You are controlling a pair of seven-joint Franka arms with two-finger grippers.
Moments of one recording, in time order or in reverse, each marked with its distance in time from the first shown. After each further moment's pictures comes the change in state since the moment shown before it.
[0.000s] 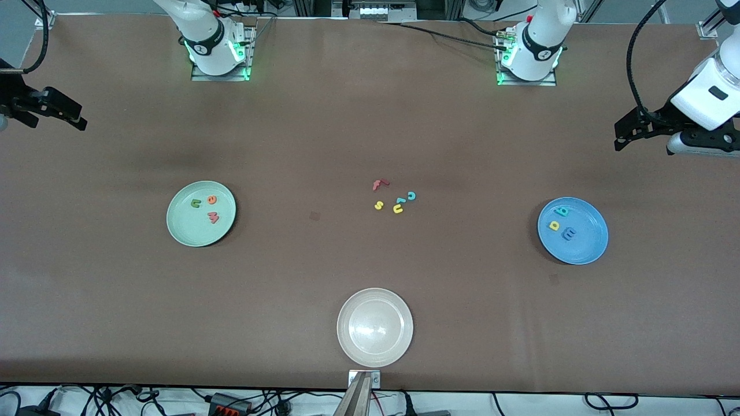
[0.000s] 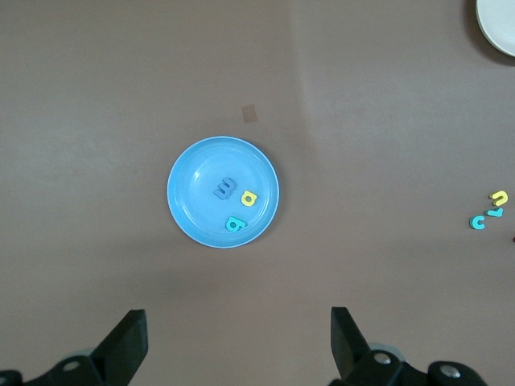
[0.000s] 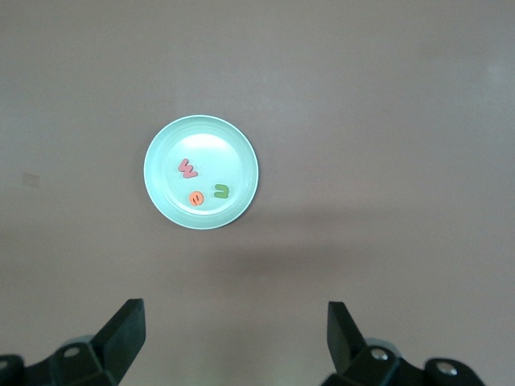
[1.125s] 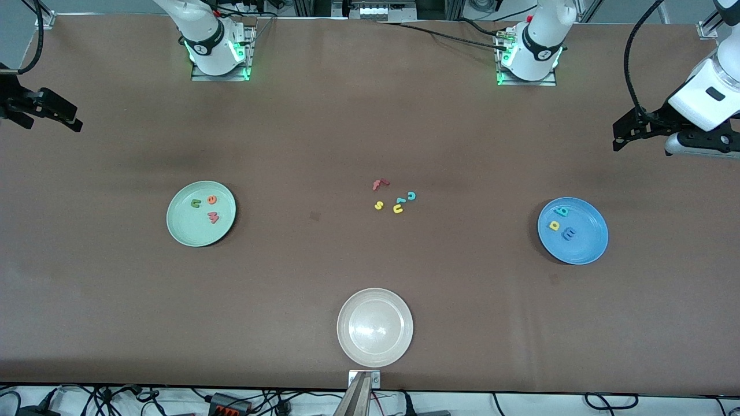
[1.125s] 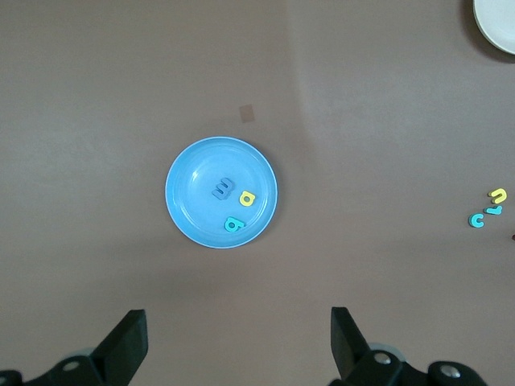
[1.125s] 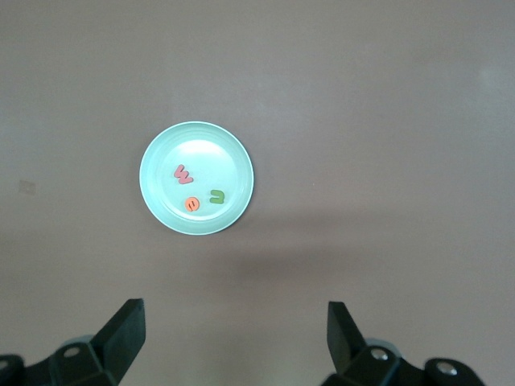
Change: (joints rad) left arm -0.005 0.004 0.000 0.002 0.000 0.000 0.005; right arm -0.012 0.000 0.000 -0.001 -0.002 0.015 -0.004
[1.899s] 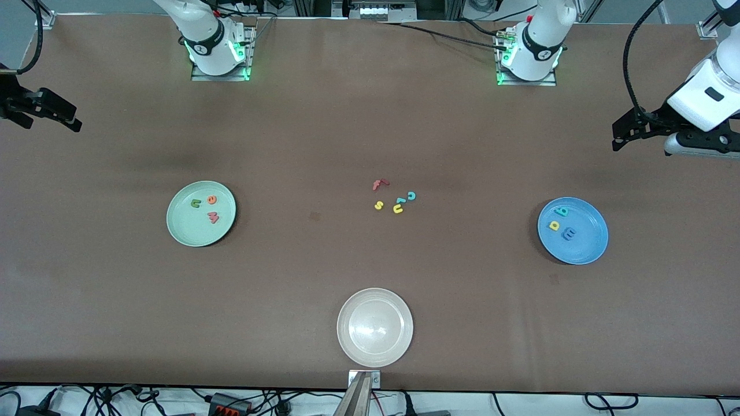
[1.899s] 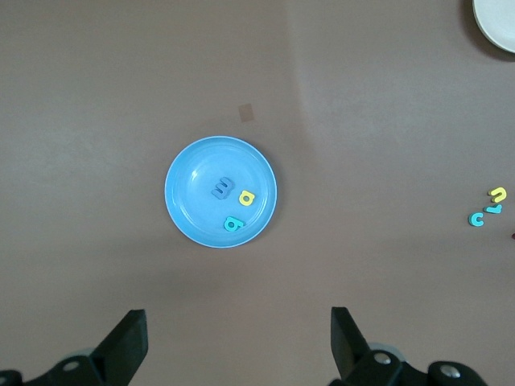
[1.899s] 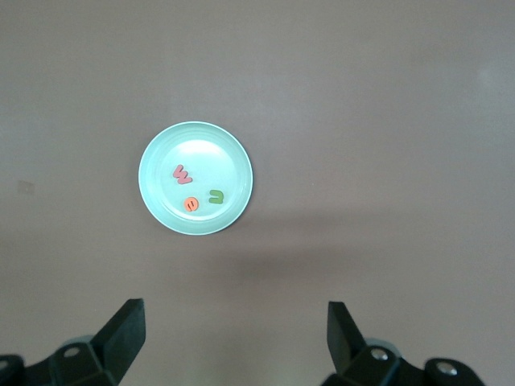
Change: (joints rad) left arm -0.001 0.001 -0.001 0.000 0.000 -0.003 0.001; right arm -0.002 0.000 0.000 0.000 -0.001 0.000 0.000
